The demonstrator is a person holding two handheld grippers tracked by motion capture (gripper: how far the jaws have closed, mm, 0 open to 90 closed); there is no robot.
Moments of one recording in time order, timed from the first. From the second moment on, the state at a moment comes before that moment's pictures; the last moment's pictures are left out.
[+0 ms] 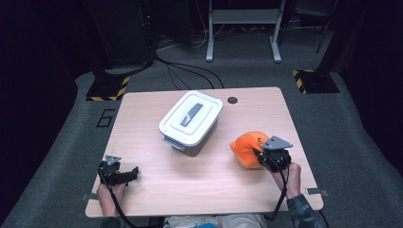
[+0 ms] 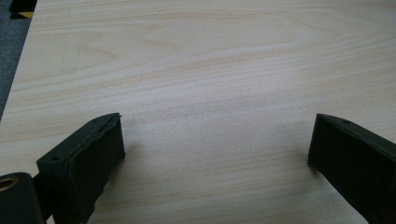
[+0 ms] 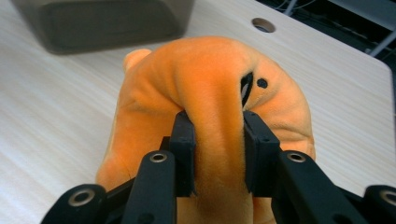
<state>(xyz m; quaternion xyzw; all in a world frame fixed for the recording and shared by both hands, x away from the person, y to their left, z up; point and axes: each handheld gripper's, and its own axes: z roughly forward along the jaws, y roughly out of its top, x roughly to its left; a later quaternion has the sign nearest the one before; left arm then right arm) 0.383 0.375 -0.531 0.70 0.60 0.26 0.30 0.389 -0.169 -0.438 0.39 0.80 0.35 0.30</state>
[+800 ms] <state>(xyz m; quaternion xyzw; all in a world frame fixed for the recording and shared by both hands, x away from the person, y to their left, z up) 0.383 0.375 -0.531 0.70 0.60 0.26 0.30 0.424 -0.231 -0.433 0.47 0.74 0.33 0.34</state>
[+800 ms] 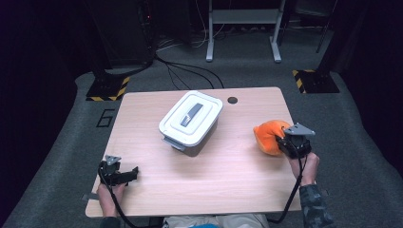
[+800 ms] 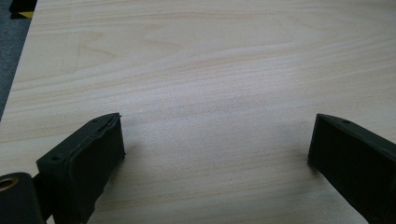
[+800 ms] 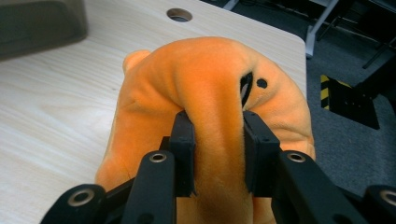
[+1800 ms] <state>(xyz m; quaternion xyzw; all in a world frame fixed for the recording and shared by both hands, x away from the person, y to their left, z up) 0.383 0.375 -0.531 0.70 0.60 0.26 0.30 0.449 -0.263 -0.446 0.54 0.70 0.33 0.32</state>
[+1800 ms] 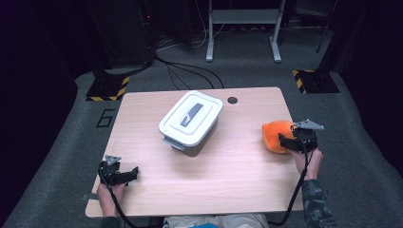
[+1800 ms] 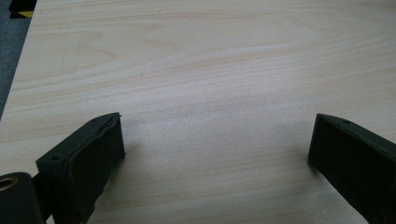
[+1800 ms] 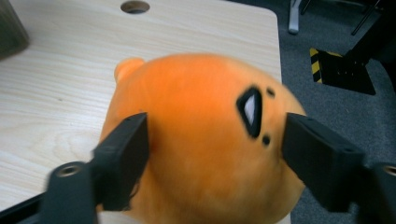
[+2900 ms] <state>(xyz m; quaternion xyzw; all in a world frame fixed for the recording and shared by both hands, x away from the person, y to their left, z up) 0.383 0.375 -0.531 0.70 0.60 0.26 0.30 0.374 -0.230 -0.522 0.50 0.75 0.37 0.22</state>
